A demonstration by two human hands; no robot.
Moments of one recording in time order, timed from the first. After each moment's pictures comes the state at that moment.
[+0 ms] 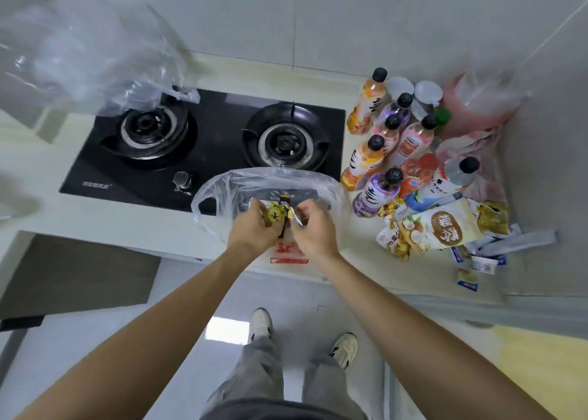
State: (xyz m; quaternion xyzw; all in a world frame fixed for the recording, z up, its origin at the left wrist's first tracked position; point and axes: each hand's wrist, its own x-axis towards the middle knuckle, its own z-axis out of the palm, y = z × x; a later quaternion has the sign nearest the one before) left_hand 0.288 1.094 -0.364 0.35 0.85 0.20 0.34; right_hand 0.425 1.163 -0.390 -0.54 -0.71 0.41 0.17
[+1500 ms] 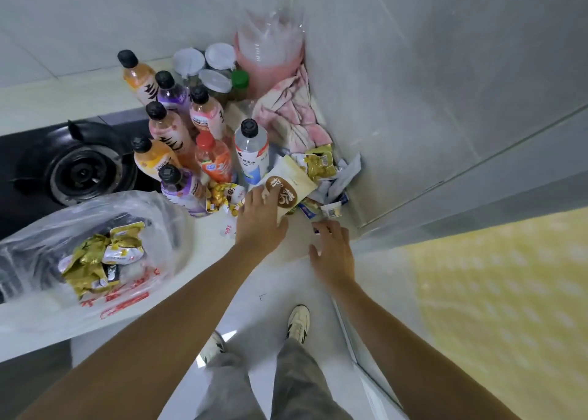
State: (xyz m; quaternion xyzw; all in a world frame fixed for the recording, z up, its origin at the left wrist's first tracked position) left_hand 0.607 1.244 -0.405 0.70 0.68 0.05 0.20; right_hand 0.783 1.186 -0.437 -0.71 -0.65 0.25 0.10
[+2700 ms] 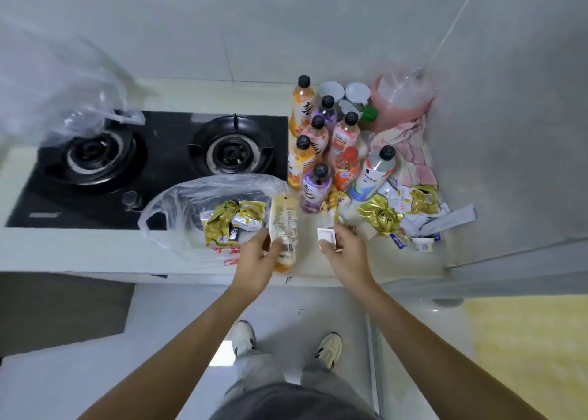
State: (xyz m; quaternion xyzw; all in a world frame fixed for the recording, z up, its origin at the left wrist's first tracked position) left_hand 0.425 1.082 -0.345 0.38 0.71 0.41 0.43; right_hand 0.621 1.166 -0.380 -0.56 -0.65 0.44 0.26
